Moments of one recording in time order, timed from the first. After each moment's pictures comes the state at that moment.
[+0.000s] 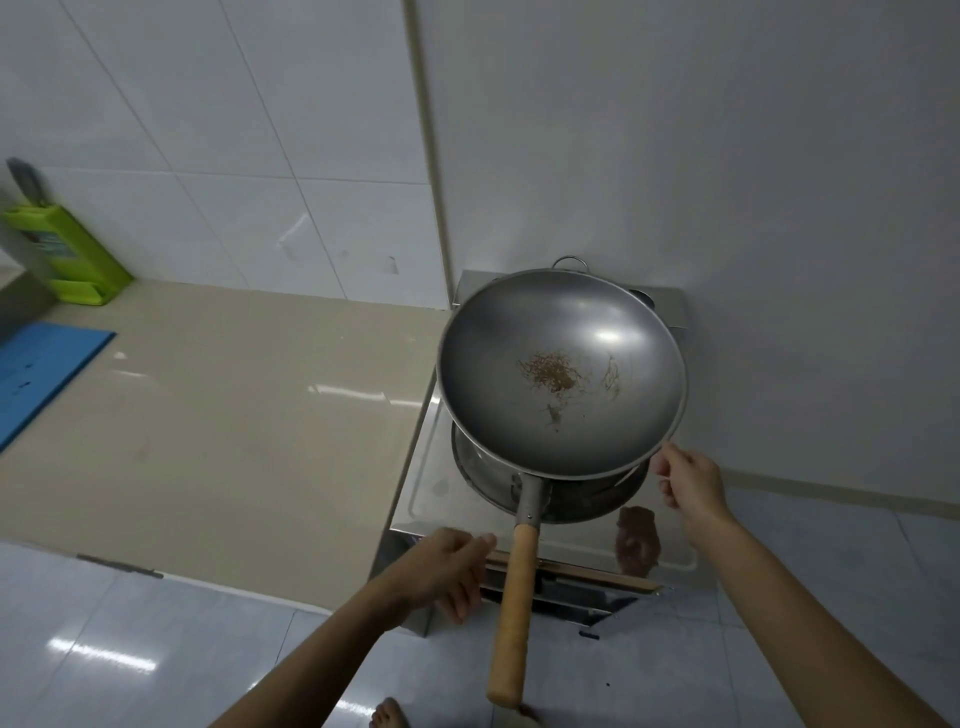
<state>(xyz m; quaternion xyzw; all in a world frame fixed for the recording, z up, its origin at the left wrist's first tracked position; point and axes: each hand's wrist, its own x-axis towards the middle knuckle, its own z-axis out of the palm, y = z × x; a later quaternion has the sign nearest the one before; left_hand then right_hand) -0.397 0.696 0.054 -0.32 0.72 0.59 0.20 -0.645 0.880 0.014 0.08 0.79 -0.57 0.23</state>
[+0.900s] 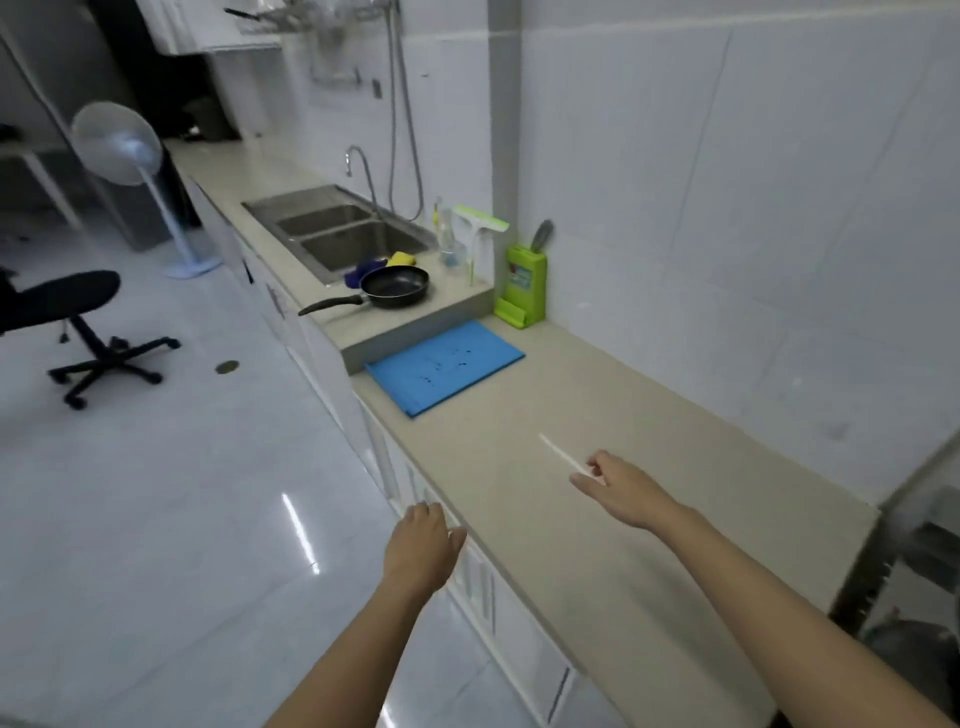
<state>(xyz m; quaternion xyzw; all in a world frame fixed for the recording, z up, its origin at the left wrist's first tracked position) -0.048 0.409 0.054 -0.66 0.74 0.17 0.01 -0.322 0.401 0.090 -0.64 0.71 -0.10 0.26</state>
